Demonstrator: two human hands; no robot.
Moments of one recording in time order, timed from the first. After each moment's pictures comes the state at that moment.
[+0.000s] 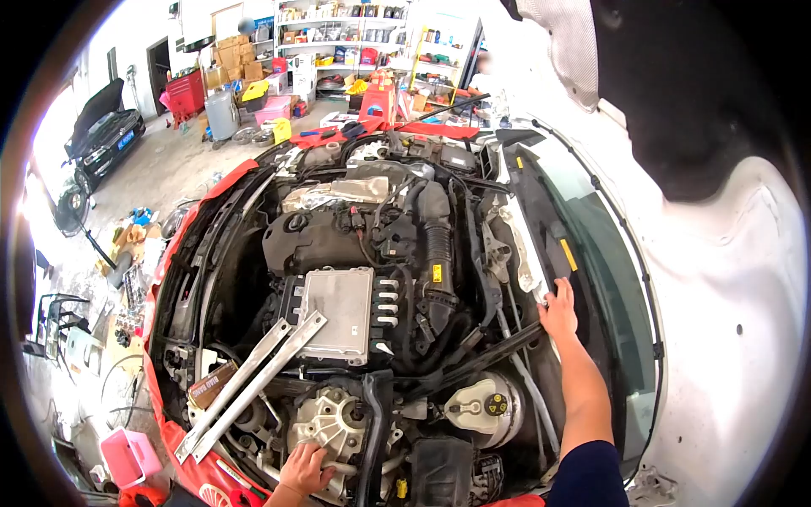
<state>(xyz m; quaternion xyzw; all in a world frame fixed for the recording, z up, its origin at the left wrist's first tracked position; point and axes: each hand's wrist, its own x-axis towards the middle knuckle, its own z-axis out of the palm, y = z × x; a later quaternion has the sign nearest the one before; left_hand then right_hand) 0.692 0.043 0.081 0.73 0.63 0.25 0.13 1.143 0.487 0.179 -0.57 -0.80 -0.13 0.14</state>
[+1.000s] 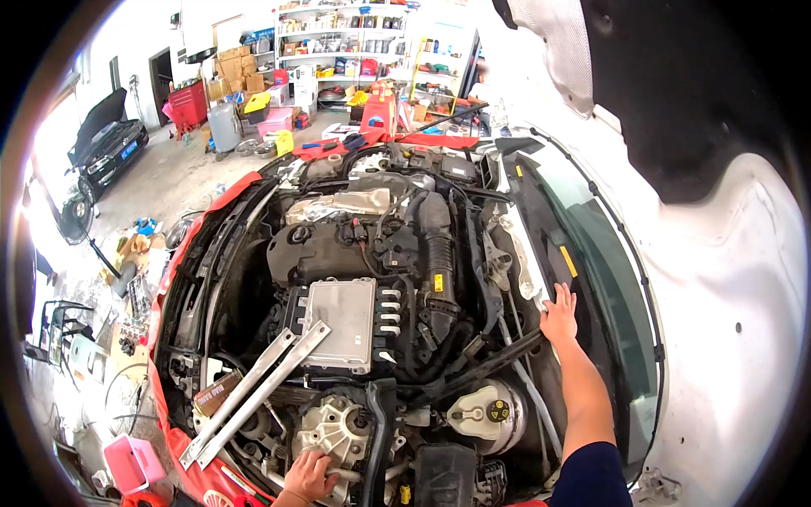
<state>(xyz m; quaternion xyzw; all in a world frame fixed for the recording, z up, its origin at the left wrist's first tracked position) 0.691 0.041 0.074 0.73 0.63 0.24 0.12 1.148 0.493 0.171 -0.58 -0.79 -0.16 0.12</state>
